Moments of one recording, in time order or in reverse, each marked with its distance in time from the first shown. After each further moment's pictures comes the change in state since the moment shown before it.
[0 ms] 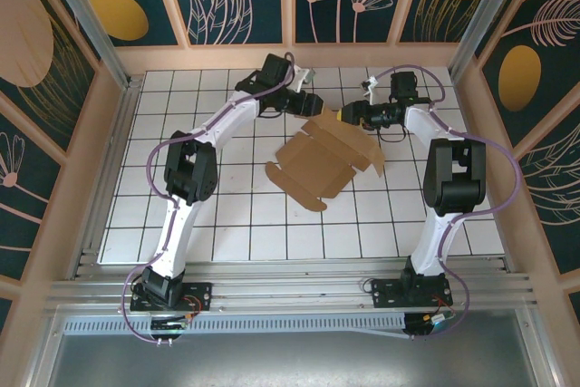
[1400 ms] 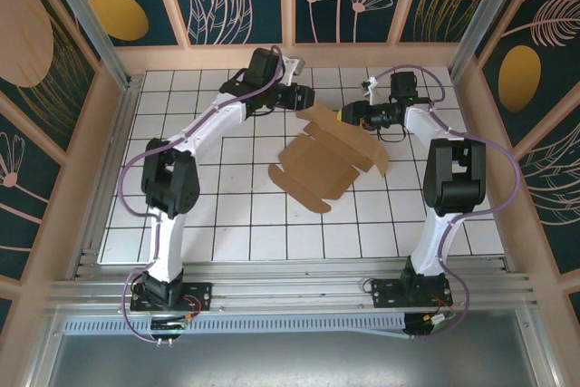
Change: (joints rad) left arm -0.003 -0.274 -0.235 0.080 -0.182 -0.021; right arm 0.000 0.000 0.001 -0.003 0.019 0.002
